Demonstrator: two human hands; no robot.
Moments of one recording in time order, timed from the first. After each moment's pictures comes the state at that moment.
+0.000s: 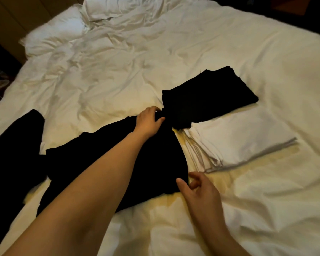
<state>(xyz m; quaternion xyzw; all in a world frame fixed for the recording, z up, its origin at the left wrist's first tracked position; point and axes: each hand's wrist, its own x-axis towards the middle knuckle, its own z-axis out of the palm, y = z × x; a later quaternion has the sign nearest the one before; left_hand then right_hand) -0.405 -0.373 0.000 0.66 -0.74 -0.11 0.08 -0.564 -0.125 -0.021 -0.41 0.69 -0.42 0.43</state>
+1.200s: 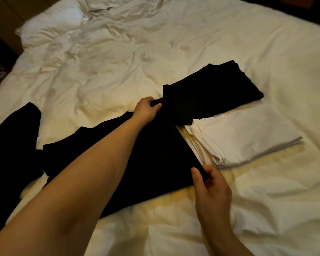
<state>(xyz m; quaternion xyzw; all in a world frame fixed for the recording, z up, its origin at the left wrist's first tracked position) -0.408 -0.392 0.017 0.70 -0.64 -0.23 0.19 -0.567 -0.127 -0.020 -0.36 0.64 -0.57 0.38</state>
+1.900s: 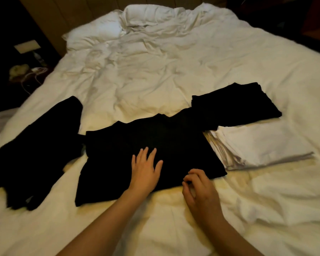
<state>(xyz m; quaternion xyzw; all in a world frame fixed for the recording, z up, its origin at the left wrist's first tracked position) -0.330 -0.157 -0.010 0.76 -0.65 -0.08 0.07 -0.524 -0.107 -0.034 -0.72 0.49 -0.47 0.13</state>
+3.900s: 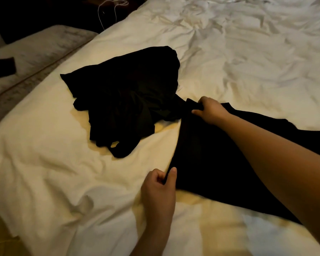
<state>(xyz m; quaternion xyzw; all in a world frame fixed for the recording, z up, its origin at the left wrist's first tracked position) -0.146 -0.016 -0.024 0.79 -0.15 -0.21 0.56 -0.160 -0.313 0.026 -0.87 0.46 -0.02 0.17</state>
